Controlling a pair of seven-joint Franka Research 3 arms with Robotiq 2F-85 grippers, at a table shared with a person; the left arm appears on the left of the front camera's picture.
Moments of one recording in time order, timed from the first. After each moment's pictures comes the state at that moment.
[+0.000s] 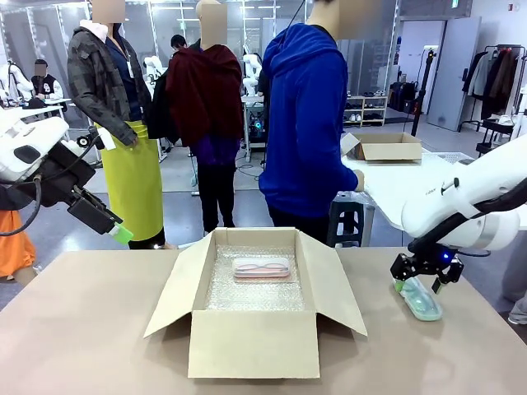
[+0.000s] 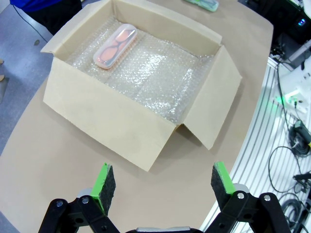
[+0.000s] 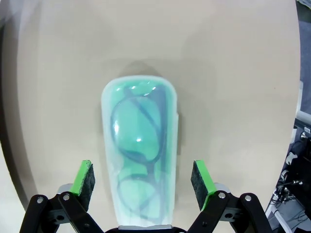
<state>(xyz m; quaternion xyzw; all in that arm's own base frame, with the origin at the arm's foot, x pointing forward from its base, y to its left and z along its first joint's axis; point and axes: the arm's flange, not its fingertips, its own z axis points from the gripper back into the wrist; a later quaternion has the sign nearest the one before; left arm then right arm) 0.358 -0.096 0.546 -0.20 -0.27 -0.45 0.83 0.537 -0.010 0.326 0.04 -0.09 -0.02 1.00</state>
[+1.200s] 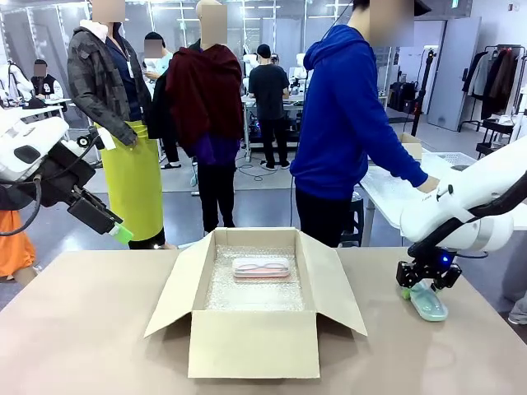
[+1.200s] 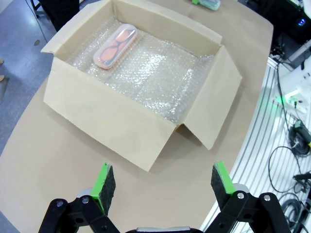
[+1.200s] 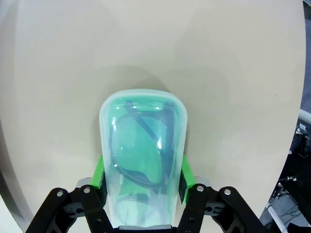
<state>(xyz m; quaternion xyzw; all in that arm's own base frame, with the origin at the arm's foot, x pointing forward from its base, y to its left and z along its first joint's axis) 0.358 -0.096 0.546 -0.20 -0.27 -0.45 0.83 0.549 -0.015 0.312 0.03 -0.06 -0.01 1.00</state>
